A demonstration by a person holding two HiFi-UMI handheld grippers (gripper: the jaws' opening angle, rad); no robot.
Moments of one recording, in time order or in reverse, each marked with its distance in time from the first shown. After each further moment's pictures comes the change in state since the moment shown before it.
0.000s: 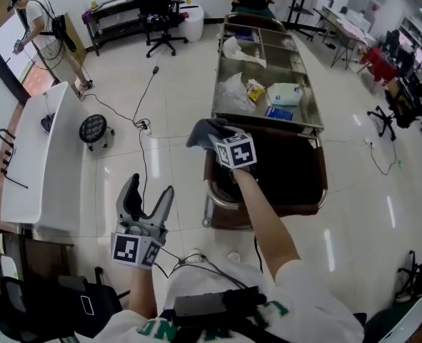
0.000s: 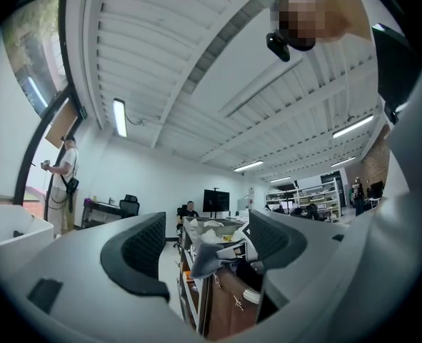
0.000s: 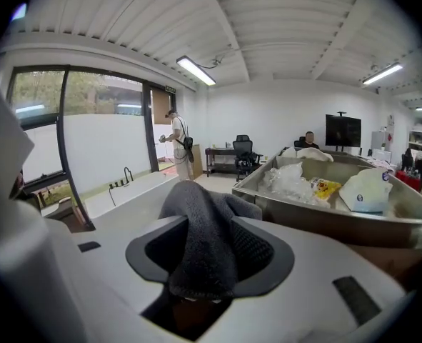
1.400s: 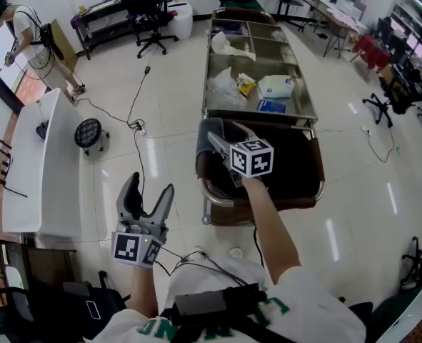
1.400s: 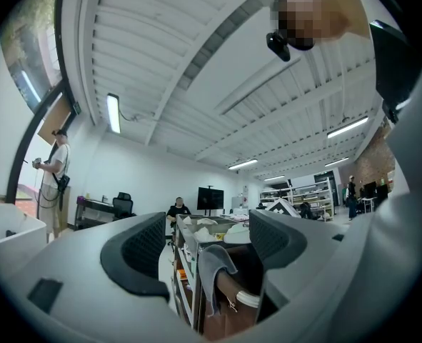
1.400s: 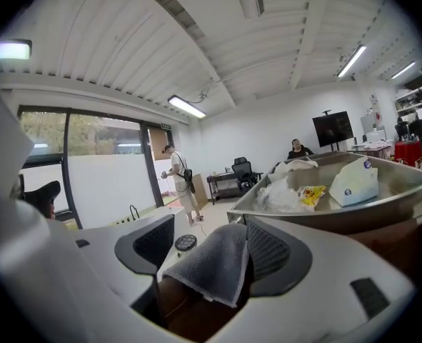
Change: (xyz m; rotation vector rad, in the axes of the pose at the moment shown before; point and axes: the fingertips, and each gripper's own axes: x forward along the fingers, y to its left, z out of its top) left arm 0.017 -0.014 -0.008 -0.010 0.018 -0.044; right arm -0.068 -0.005 0.032 0.163 -0.276 0.087
